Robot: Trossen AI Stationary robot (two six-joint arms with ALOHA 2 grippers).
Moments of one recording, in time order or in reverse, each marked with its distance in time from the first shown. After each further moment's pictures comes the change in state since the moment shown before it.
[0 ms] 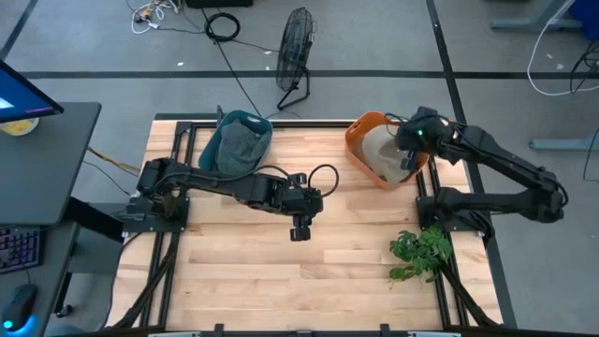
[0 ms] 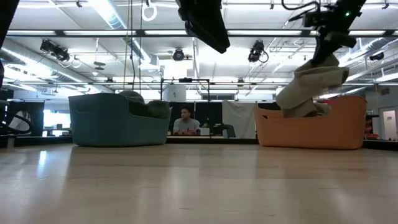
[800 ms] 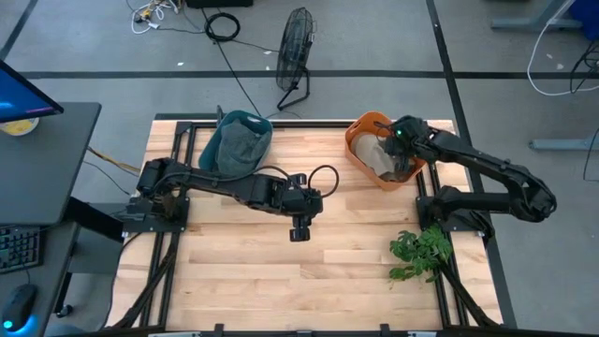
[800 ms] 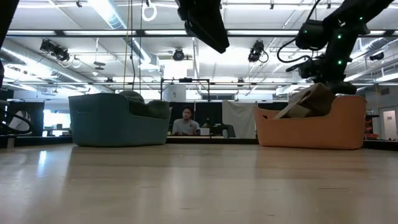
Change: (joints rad) left arm 0.000 0.000 0.000 -0.005 0.000 0.003; right arm -0.237 0.140 -0.316 0.306 -0.037 -0.229
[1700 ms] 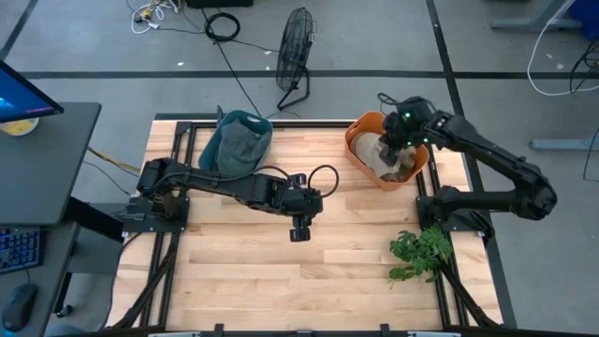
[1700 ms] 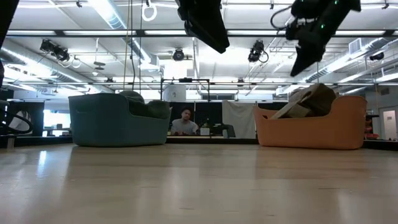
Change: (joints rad) left arm 0.000 0.000 0.000 0.000 0.001 -0.011; right arm 0.043 0.010 0.303 -0.116 -0.438 0.571
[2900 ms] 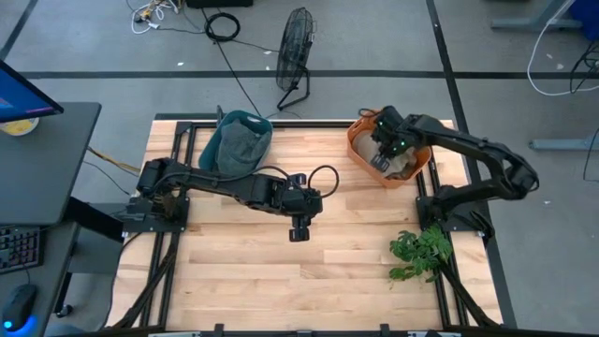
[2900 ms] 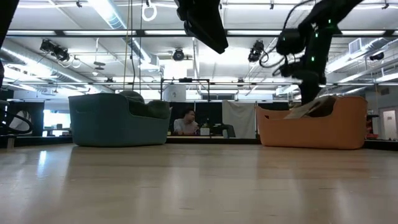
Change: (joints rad) left arm 0.000 0.000 0.000 -0.009 -0.001 0.011; right arm -0.021 0.259 -0.108 -0.007 0.146 0.080
